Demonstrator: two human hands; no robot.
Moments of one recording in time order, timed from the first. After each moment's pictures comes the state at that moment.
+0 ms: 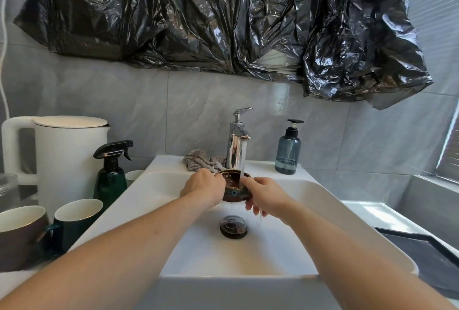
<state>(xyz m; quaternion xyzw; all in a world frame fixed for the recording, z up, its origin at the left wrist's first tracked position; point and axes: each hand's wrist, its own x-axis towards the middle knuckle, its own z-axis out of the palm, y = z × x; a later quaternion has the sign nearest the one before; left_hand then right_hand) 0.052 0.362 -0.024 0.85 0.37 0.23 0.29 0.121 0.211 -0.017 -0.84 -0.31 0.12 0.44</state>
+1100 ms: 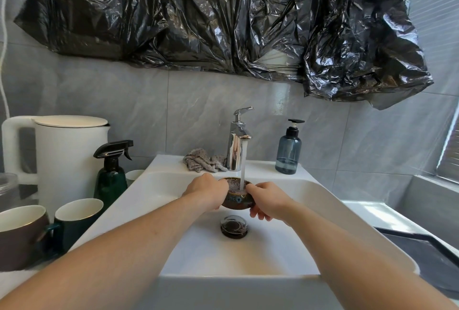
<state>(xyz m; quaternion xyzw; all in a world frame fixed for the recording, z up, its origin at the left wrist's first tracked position) 0.041 0.356 -0.023 0.88 0.32 0.17 0.31 0.128 0.209 -0.022 -0.87 -0.29 0.14 0.38</state>
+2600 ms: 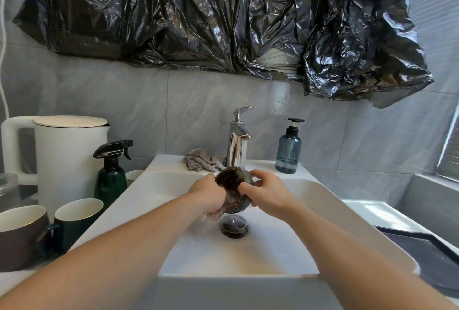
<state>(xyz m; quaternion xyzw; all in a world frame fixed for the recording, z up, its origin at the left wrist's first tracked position) 0.046 0.363 -0.031 0.88 0.29 0.14 0.35 0.120 0.206 -0.017 -0.82 -0.35 0.04 0.45</state>
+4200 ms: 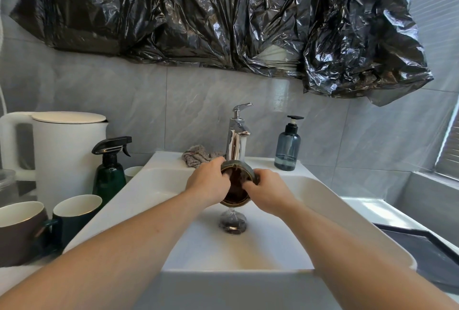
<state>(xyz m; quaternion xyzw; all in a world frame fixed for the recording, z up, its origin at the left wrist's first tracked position) 0.044 0.354 -0.018 0.90 0.21 0.29 0.25 0.123 0.210 -0.021 -0.86 -0.33 -0.02 0.38</state>
